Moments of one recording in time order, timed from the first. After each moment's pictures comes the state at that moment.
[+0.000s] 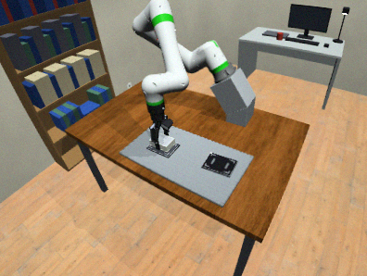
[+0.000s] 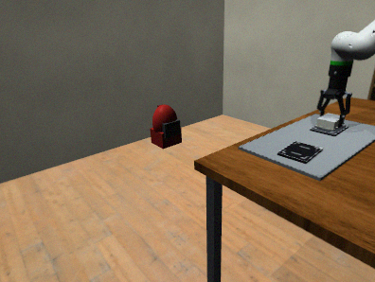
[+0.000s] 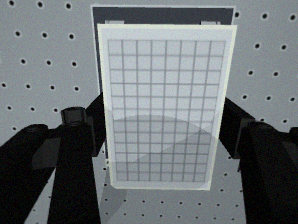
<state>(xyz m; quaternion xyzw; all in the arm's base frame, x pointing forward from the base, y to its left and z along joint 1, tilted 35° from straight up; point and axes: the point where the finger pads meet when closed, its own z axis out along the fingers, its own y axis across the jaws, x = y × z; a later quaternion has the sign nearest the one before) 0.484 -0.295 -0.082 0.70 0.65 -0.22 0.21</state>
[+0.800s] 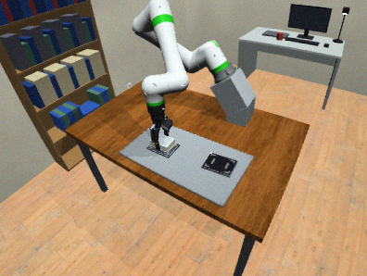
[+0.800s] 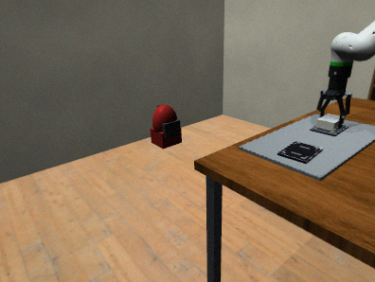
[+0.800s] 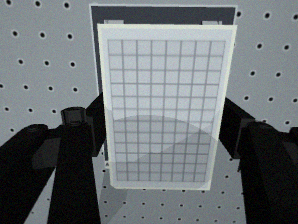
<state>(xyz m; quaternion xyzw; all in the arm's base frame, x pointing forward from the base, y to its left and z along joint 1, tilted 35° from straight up) 0.484 -0.297 -0.085 0.70 0.65 -0.22 0.21</state>
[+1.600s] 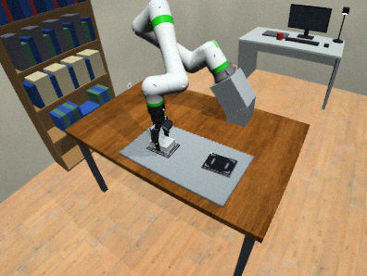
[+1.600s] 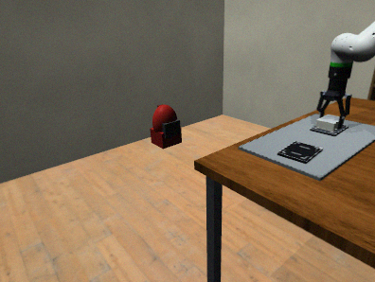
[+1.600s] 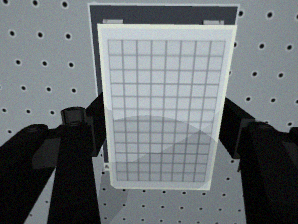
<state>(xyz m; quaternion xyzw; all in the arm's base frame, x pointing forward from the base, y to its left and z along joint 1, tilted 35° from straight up) 0.484 -0.299 -0.088 0.70 0.65 -0.22 0.21</state>
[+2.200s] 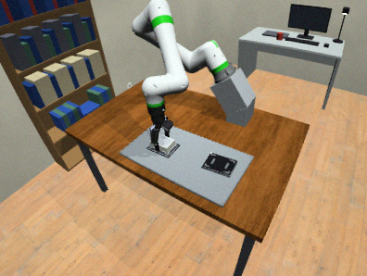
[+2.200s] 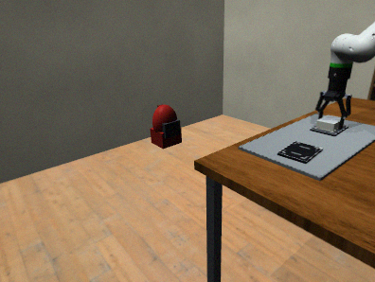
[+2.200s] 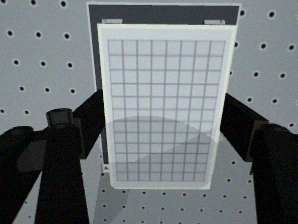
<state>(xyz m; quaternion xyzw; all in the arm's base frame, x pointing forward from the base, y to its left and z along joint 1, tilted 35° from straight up) 0.484 -0.301 -0.090 0.70 0.65 -0.22 0.21</state>
